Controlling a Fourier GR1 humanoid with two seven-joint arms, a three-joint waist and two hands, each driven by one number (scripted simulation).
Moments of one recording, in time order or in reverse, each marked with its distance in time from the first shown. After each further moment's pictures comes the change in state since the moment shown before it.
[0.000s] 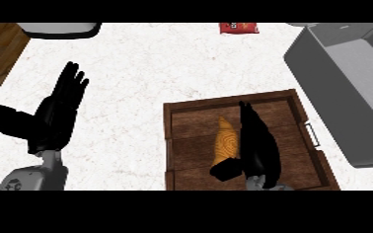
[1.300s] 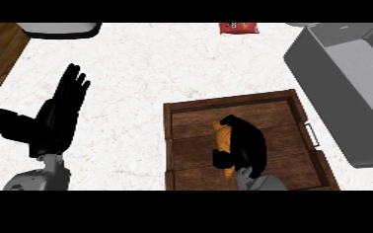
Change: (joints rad) left arm 0.018 -0.060 0.027 -0.042 -0.066 -0.033 0.029; right arm -0.047 -0.002 0.017 0.208 0.034 -0.089 -0.076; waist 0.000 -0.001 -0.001
